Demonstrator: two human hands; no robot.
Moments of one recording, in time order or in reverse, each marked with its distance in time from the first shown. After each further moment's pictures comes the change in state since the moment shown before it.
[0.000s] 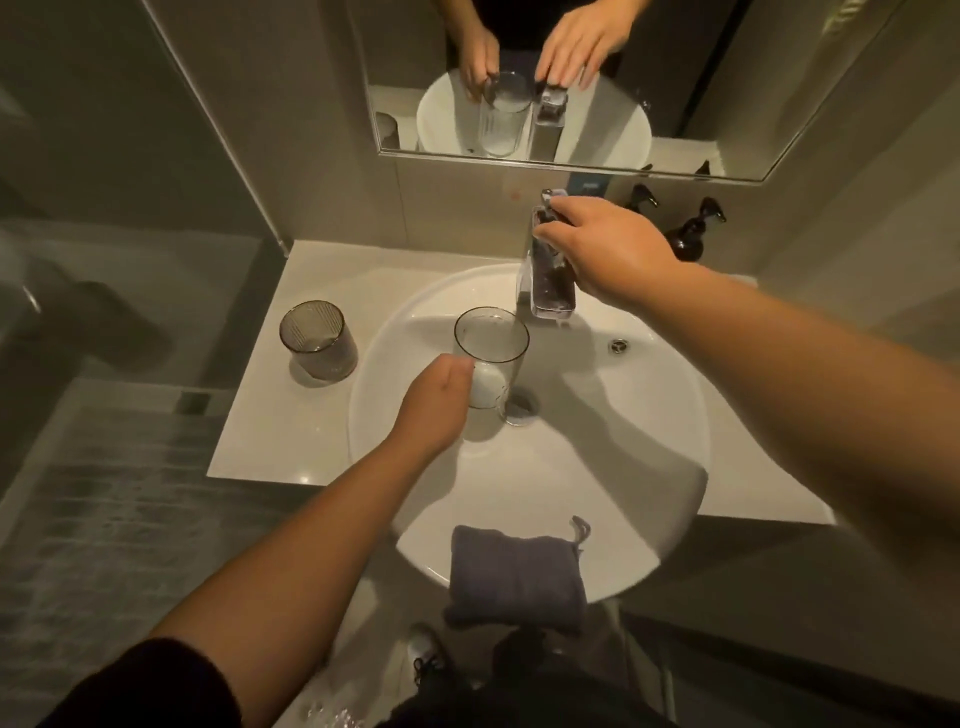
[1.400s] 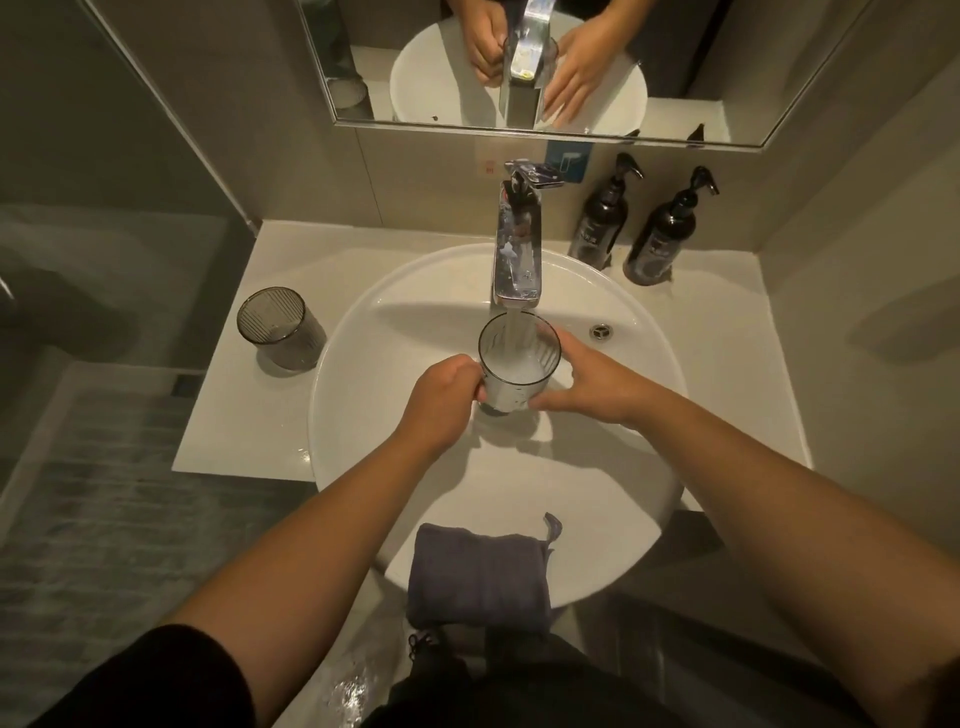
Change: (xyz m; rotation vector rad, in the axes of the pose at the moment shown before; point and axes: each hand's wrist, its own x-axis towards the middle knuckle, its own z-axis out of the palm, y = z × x) left_hand 0.012 0.002 0.049 -0.147 -0.080 -0.039; right_hand -0.098 -0.038 0.106 1.364 -0.401 0.393
